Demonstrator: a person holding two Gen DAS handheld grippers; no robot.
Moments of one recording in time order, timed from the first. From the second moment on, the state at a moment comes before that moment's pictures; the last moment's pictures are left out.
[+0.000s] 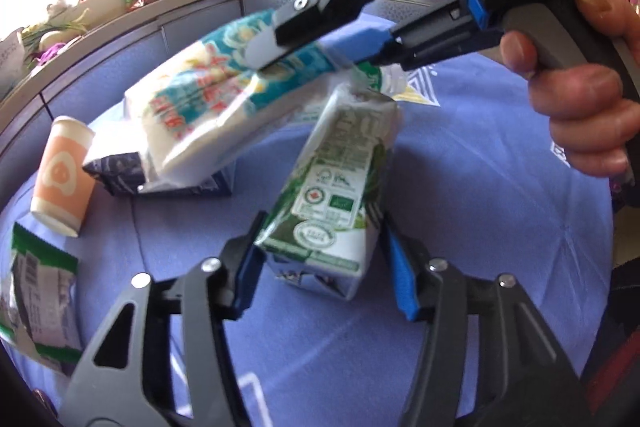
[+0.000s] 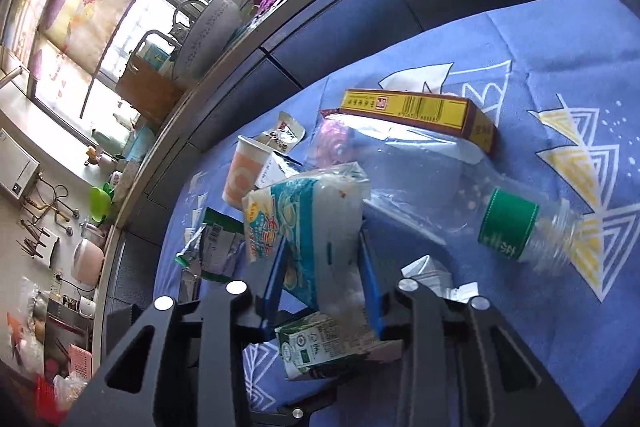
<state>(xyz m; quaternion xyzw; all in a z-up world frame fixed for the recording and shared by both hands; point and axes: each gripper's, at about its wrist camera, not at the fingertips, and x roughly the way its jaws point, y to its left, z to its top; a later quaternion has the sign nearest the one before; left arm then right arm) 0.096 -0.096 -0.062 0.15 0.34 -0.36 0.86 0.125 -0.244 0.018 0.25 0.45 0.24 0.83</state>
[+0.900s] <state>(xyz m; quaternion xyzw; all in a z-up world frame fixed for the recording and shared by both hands) 0.037 -0.049 -0.014 0.02 0.34 -0.38 0.86 -0.043 -0.405 0.029 0.38 0.28 0.11 0.88</state>
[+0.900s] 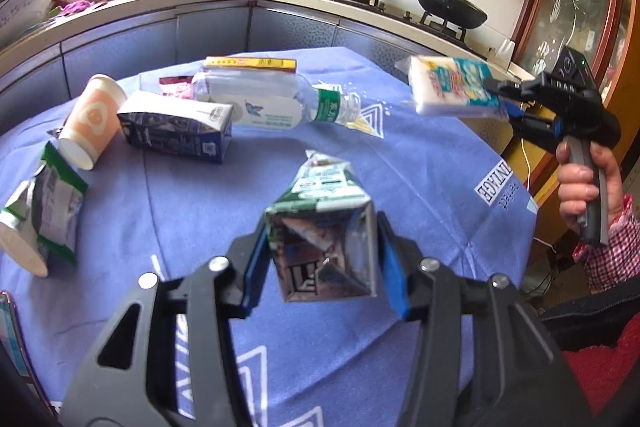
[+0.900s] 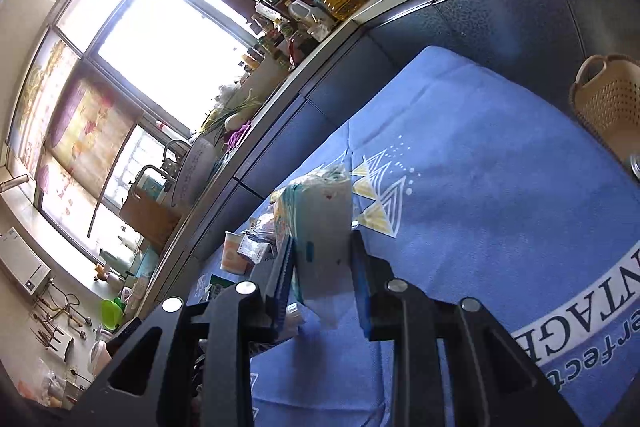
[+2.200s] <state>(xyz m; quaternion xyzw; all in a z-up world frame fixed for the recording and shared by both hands) 0.077 -0.559 0.047 0.14 0.32 -0.57 0.74 -0.139 -0.676 -0.062 0.37 0.20 -0.23 0.88</state>
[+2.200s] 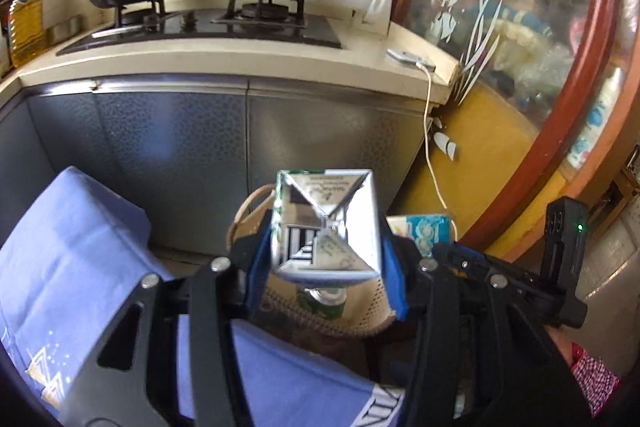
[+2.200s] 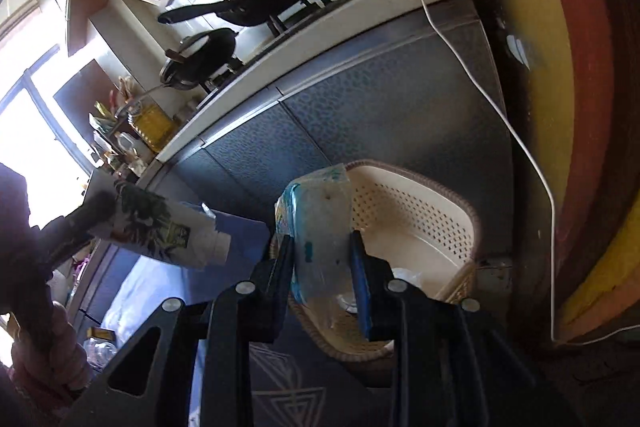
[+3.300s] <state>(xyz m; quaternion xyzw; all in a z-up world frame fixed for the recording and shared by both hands) 0.032 -0.455 0.042 0.13 0.31 -0.52 0.78 -0.146 -0.630 -0.056 0.38 0.17 -0.24 0.88</state>
